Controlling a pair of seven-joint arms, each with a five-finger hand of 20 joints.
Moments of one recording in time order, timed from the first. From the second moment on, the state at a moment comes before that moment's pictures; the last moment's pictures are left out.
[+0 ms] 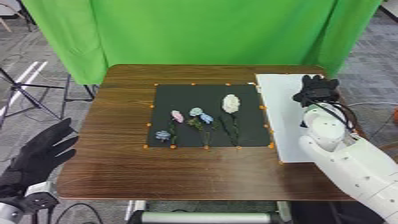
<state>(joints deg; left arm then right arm) 144.4 -61.7 -121.4 -127.5 44.3 -1.7 -2.5 -66.2 -46.9 51.9 -82.1 -136.7 0.9 39.9</state>
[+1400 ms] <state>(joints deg) 144.5 -62.5 -121.2 -127.7 44.5 -1.7 -2.8 -76.5 -48.2 58.4 -98.8 -129.3 6.8 29.2</state>
